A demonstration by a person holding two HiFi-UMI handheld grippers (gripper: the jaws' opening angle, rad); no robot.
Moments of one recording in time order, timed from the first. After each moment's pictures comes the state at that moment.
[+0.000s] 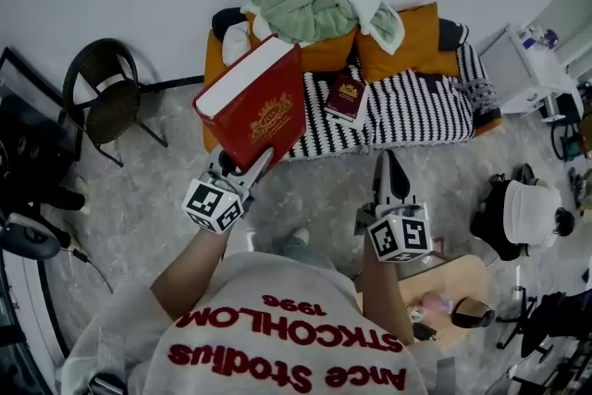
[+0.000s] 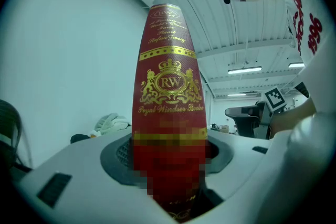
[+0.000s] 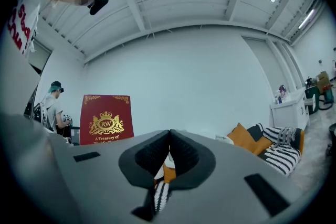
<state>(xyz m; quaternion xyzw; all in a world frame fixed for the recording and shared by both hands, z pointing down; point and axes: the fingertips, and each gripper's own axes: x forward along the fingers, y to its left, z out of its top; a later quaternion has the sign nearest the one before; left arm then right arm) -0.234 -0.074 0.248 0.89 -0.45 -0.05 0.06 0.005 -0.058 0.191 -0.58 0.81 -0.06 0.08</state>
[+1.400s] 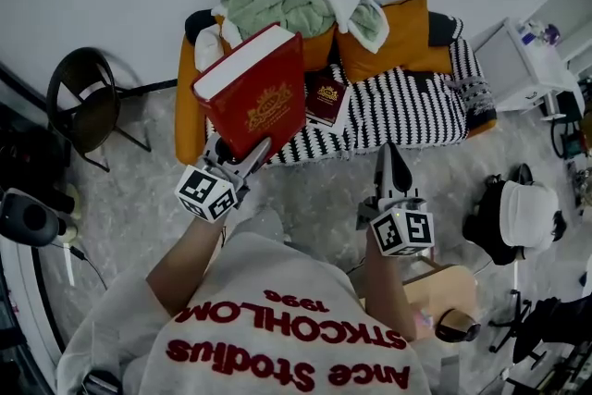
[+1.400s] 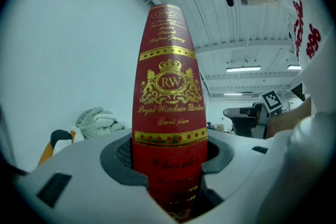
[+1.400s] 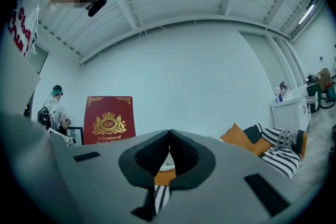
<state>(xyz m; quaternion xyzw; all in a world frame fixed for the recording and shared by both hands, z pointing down) -0.122 -0.182 0.257 0.90 -0.42 -0.05 0.07 0.120 -0.159 0.201 -0.57 0.81 -0.07 0.08</state>
